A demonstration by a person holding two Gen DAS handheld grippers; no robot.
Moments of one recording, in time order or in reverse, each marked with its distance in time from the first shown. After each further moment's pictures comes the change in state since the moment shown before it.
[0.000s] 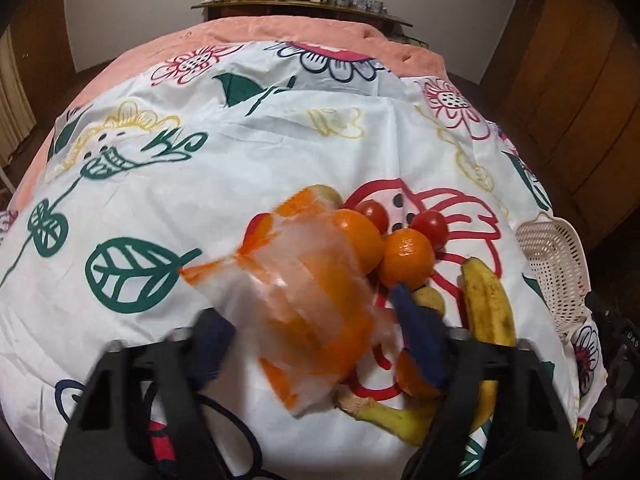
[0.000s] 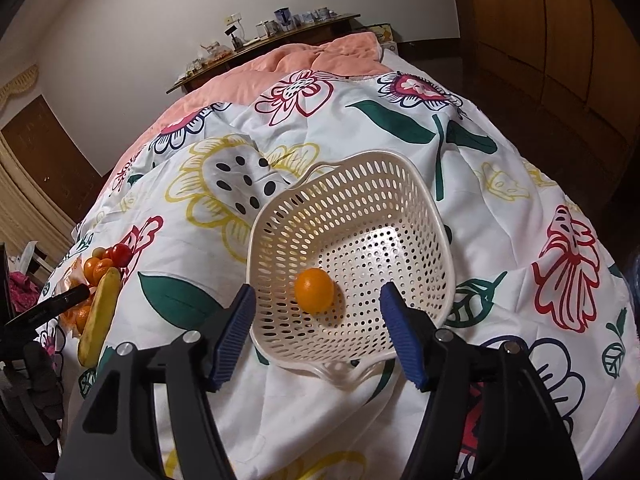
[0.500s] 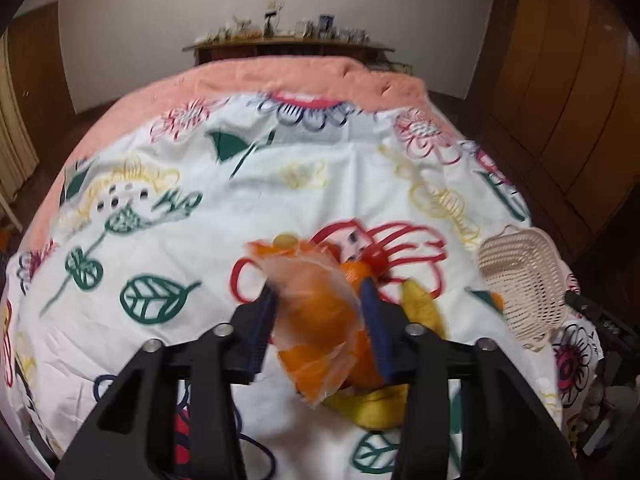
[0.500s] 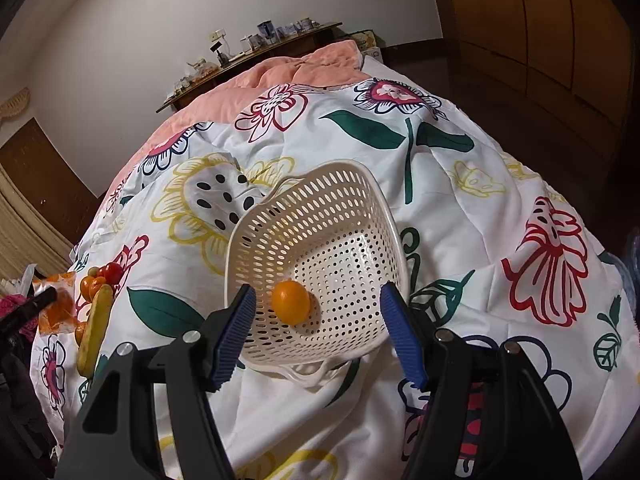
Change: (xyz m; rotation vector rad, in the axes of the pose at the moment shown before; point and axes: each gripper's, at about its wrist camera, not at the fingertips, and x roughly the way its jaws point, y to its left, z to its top) left arm -0.062 -0.039 0.006 0.086 -0.139 0.017; right arm -0.010 -0.029 -0.001 0.068 -0.041 -0.006
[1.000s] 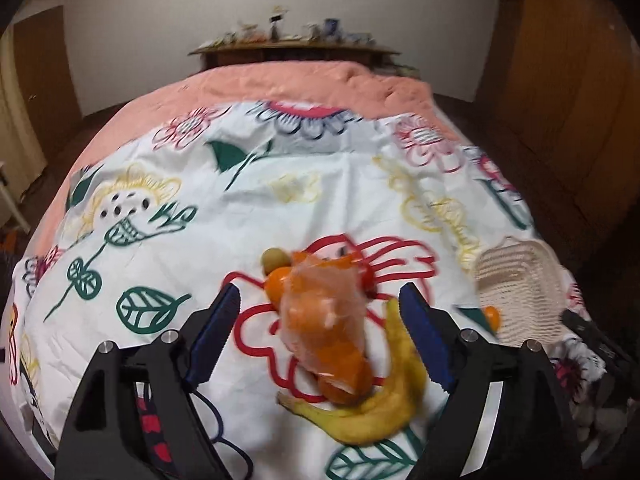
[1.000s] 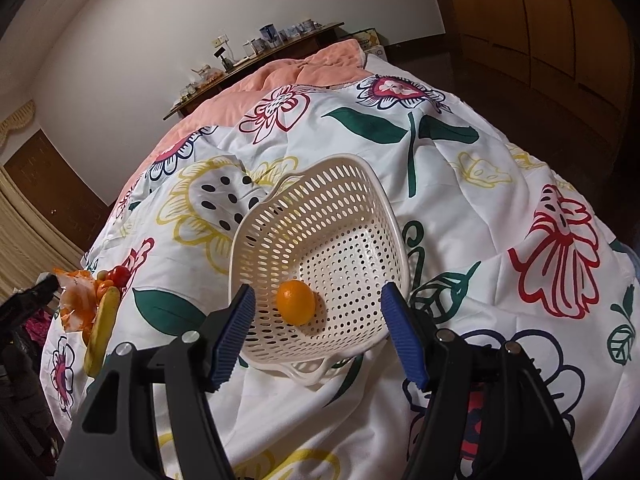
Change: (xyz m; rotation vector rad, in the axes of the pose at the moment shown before) left arm 0.012 -0.011 0.010 -0.029 0.022 0.064; right arm 0.003 -0.008 -0.006 0.029 -0.003 0.050
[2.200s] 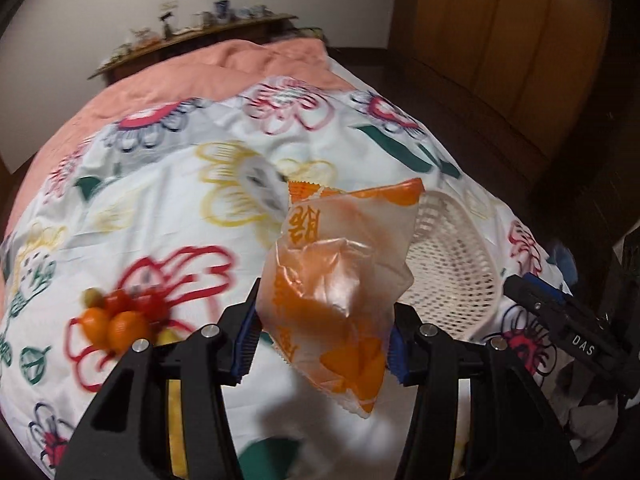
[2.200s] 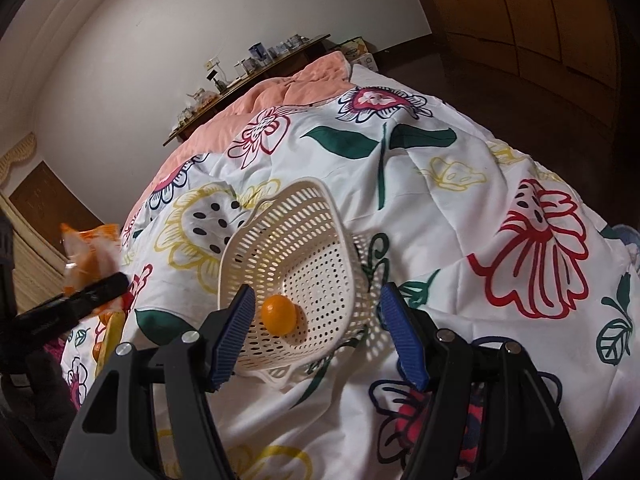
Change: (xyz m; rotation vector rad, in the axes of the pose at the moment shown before) left arm 0.032 -0.173 0.003 0.301 0.115 -0.233; right arm -0.018 -0.041 0.004 0.096 -0.055 0.036
